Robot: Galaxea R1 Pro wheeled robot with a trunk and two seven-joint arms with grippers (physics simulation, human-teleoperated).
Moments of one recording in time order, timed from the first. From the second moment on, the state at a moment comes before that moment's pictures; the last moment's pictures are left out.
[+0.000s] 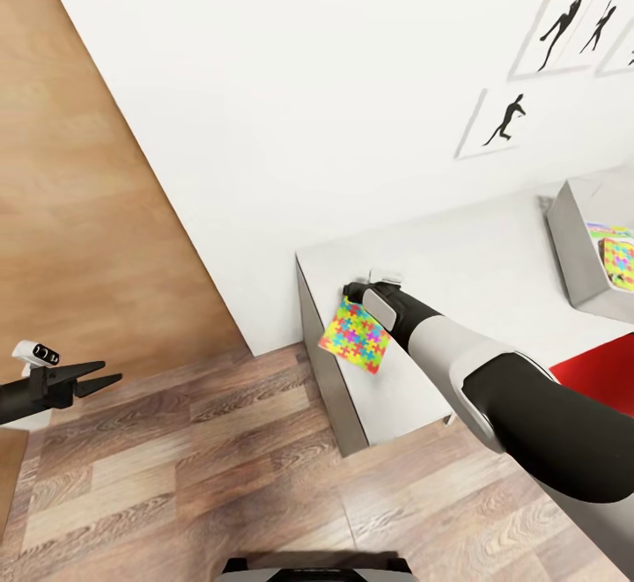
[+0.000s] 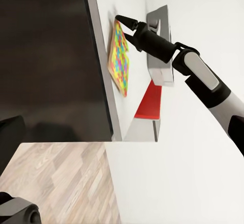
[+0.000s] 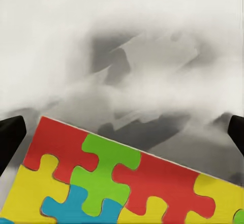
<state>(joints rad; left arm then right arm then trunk) -0.61 0.72 0.06 -0.81 0.57 0.88 -1.57 -1.37 0.17 0.53 -0.14 -0.77 0.23 -0.30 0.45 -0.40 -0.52</state>
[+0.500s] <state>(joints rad) -0.61 0.71 0.06 -0.81 0.57 0.88 -1.57 -1.37 0.17 0.54 -0.13 -0.75 0.23 -0.30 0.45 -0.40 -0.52</state>
